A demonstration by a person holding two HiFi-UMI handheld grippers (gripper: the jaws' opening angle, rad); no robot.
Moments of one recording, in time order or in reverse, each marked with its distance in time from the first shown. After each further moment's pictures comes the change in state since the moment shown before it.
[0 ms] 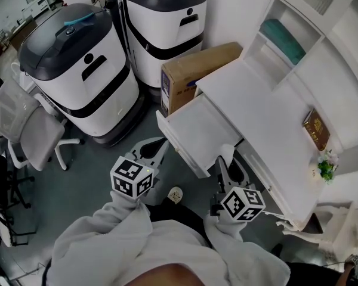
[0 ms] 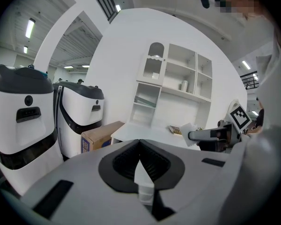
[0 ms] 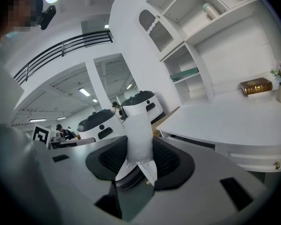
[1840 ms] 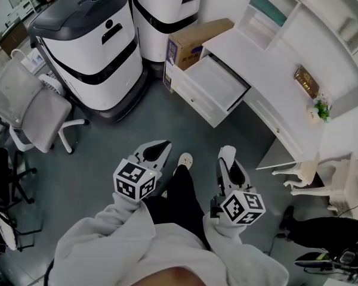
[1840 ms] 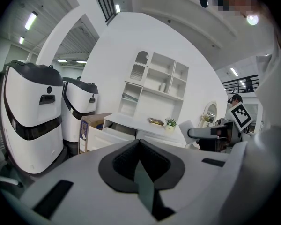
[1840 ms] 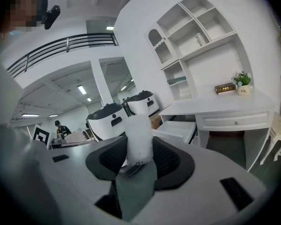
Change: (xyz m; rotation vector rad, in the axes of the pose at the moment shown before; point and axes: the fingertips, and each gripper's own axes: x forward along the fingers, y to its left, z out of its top) left arm -0.241 -0.076 -0.120 -0.010 0.026 -0.140; right arm -0.207 0.148 -0.162 -0.011 -0.047 -0.131
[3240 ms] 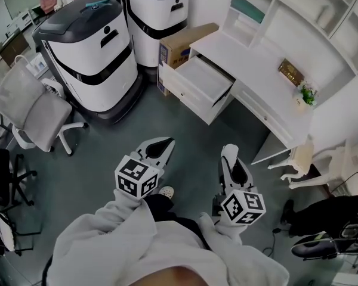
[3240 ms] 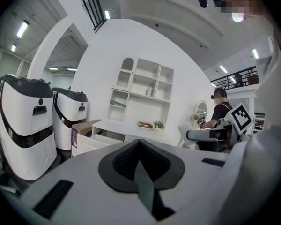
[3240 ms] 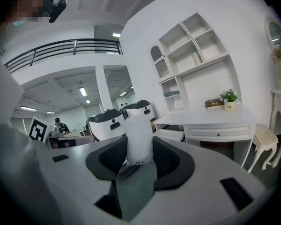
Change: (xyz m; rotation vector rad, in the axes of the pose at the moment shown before) left arm -0.041 -0.105 0.008 0.091 -0.057 -0.061; right arm -0.116 -0.009 0.004 -0.073 -0.101 -0.048
